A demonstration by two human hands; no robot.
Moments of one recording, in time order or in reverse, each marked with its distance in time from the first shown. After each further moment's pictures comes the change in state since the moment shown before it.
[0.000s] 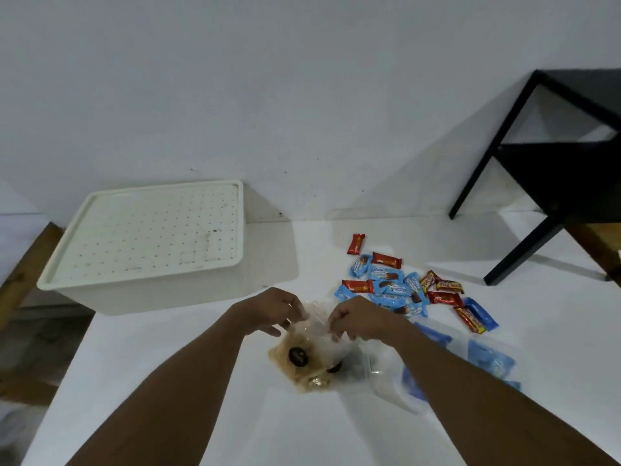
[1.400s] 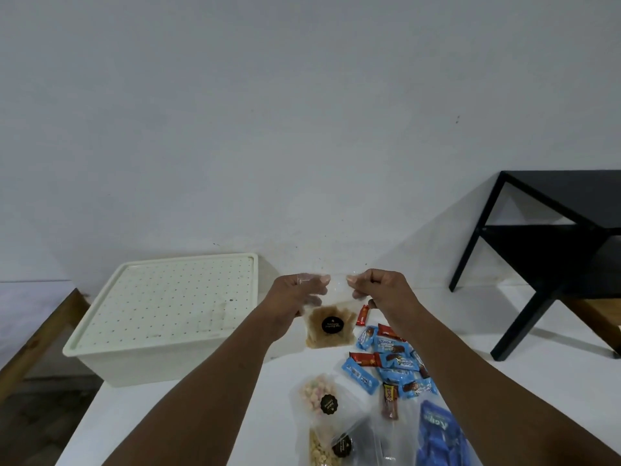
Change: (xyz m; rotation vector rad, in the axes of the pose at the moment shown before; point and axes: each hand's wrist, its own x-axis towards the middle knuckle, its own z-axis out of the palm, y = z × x) left_hand -0.056 0.120 -0.046 -0.613 0.309 0.501; right_hand -0.041 -0.106 -0.096 0.577 0.479 -0.473
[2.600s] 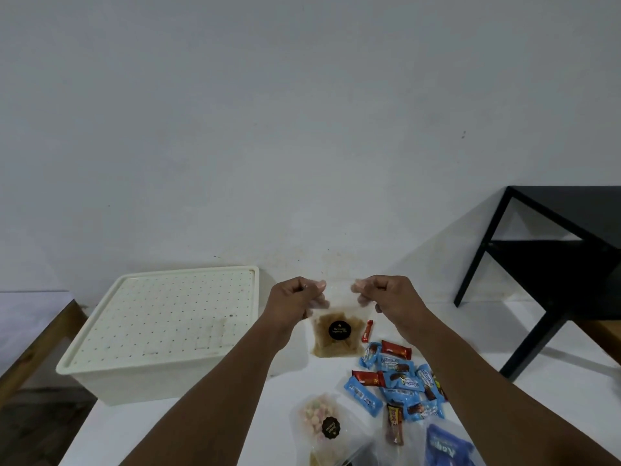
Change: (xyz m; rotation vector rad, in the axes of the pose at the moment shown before) left_hand 0.018 0.008 0.000 -0.045 0.075 0.076; right_hand 0.021 -0.017 -0.008 -0.042 -0.002 -0.017
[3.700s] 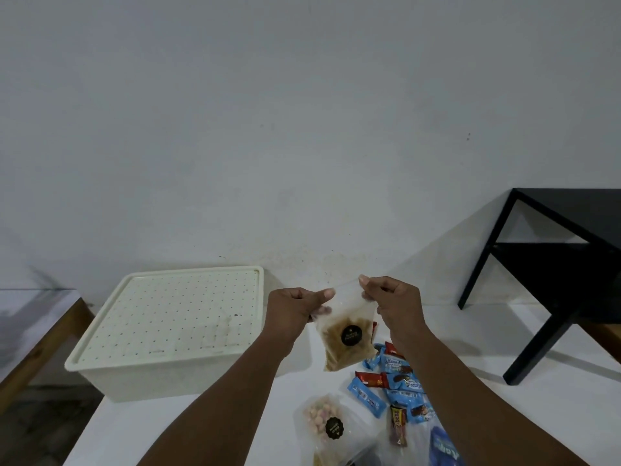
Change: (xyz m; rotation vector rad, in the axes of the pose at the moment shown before) left_hand -0.021 0.002 0.003 0.031 0.129 -0.004; right_hand -0.009 0.006 0.022 0.154 0.261 0.006
